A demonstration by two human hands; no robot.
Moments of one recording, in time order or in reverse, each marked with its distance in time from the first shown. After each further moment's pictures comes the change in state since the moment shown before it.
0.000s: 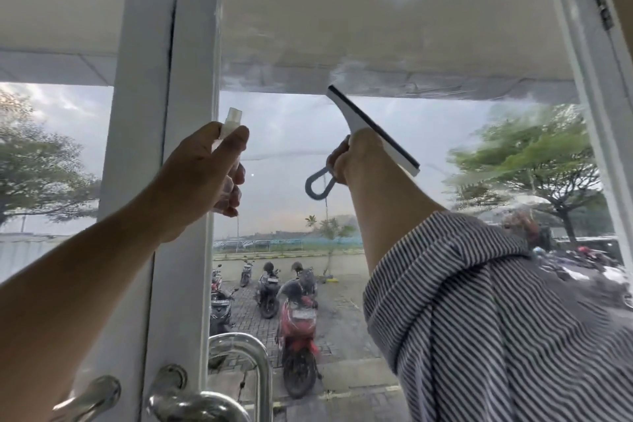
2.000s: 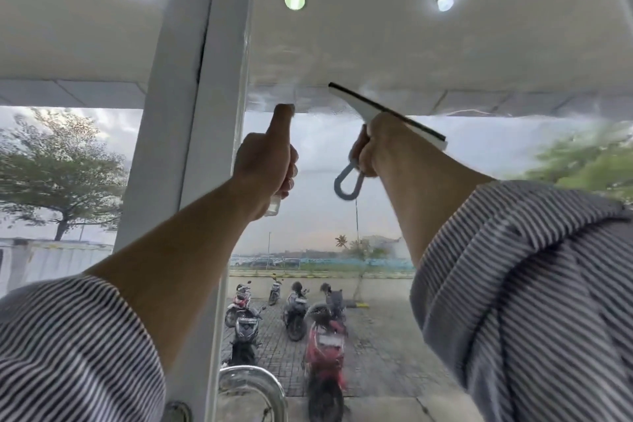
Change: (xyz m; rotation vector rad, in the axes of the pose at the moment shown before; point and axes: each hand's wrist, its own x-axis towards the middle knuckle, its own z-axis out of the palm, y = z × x) left_hand 0.063 0.003 0.057 -0.063 0.237 -0.215; right_hand 0.009 -0.021 0.033 -0.206 -0.131 -0.061
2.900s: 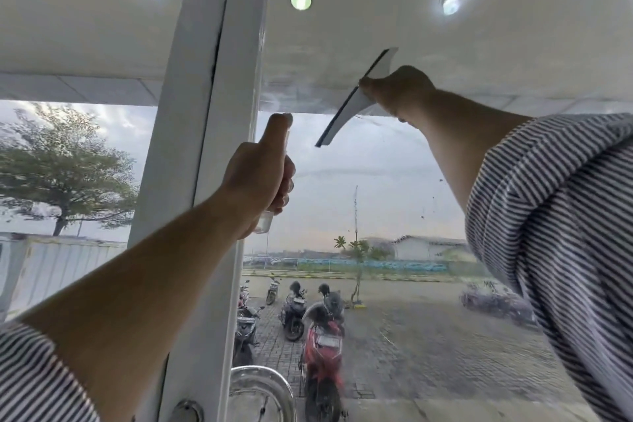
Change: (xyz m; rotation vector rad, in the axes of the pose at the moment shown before) left_hand -0.018 -0.006 -0.035 0.019 -0.073 -0.006; right_hand -0.006 -0.048 0.019 -1.331 0.054 -0.843
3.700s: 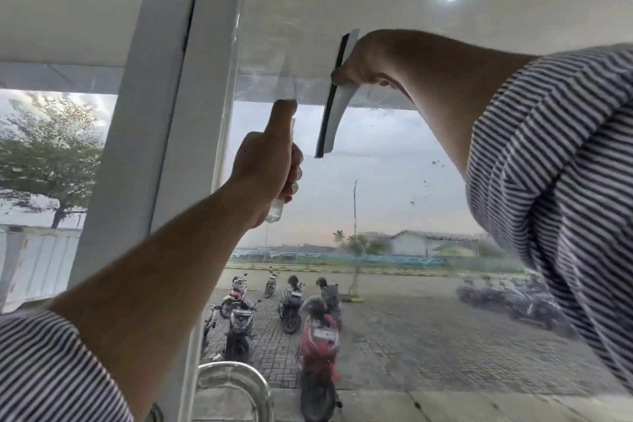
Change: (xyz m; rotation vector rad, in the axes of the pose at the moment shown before) left_hand 0.013 -0.023 0.044 -0.045 0.012 -0.011; right_hand -0.017 -0.028 -0.003 -0.563 -0.228 -0.229
